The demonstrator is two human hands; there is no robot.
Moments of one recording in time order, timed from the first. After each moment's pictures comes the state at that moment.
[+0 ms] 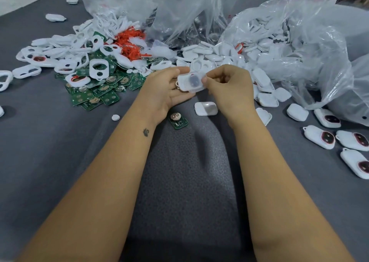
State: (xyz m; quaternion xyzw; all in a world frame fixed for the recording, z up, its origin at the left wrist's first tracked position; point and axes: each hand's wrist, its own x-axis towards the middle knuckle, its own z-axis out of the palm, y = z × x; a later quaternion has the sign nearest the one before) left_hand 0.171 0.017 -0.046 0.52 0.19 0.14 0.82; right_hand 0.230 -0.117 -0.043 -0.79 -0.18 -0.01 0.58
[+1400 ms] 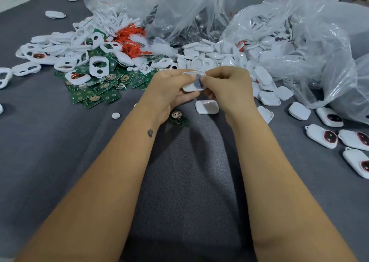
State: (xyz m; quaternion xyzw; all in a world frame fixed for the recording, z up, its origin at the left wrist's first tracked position) left_hand 0.170 0.008 -0.047 0.57 0.17 0.12 0.79; right_hand 0.225 -0.113 -0.038 -0.76 -0.14 0.06 0.63
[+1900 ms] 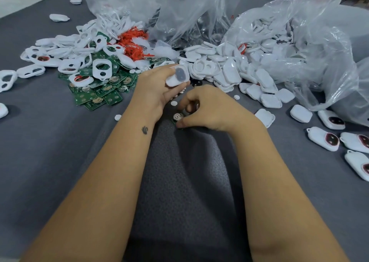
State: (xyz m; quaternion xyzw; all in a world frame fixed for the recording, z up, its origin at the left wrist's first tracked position) left_hand 0.169 0.023 -0.041 0.47 0.23 0.23 0.82; right_hand 0.207 -0.110 -0.029 -0.84 -0.42 0.17 0.29
